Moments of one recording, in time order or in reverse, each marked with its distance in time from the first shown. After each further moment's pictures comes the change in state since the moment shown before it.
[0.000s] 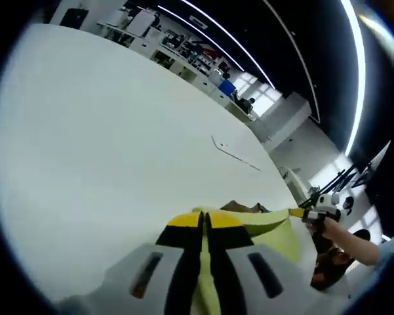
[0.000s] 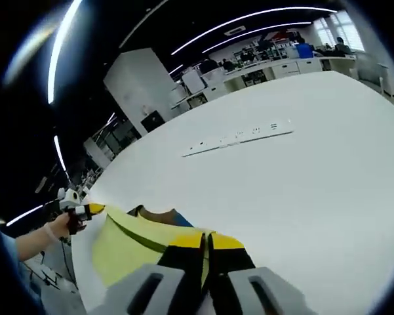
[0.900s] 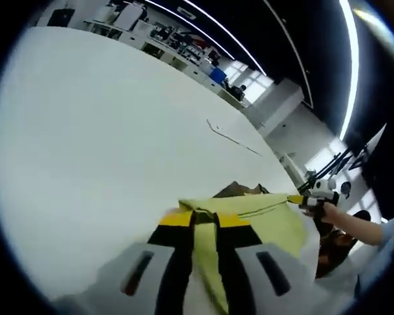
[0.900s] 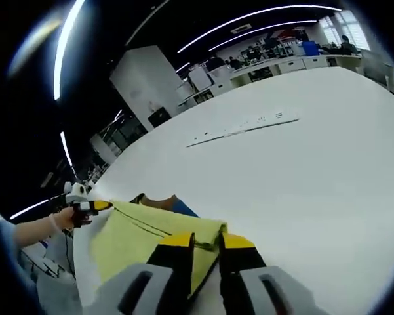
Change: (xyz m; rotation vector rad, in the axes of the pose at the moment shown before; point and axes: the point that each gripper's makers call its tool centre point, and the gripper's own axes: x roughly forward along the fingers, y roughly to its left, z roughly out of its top) left arm 0.004 -0.005 -0.020 0.117 0.074 -0.058; right arm -0.001 0.011 -0.020 -0.056 0.017 0.070
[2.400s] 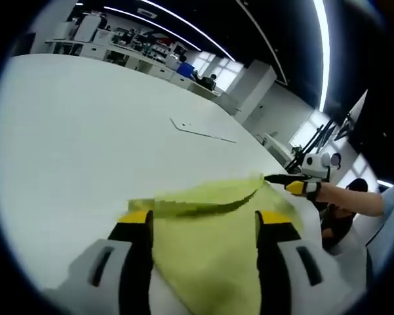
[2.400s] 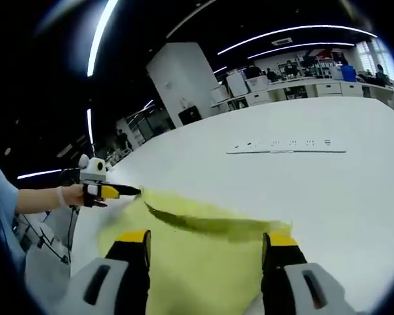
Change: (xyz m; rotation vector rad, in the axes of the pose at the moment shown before) left arm 0.029 -0.034 0.010 0.160 0.031 -0.115; right arm 0.031 0.042 0.016 -0.188 -0.036 0.115
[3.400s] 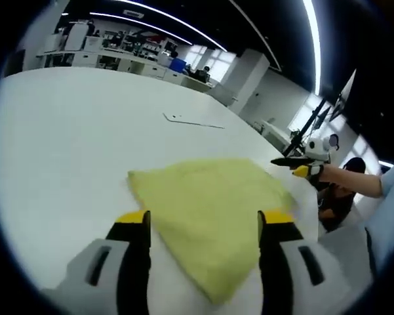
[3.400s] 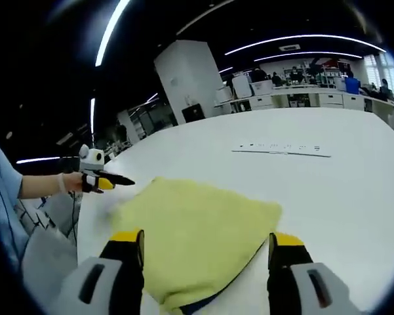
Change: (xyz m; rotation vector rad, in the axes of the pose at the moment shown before) left arm -0.066 -0.033 -0.035 0.090 0.055 0.014; right arm -0.071 0.031 -0.023 -0.071 0.016 -0.022
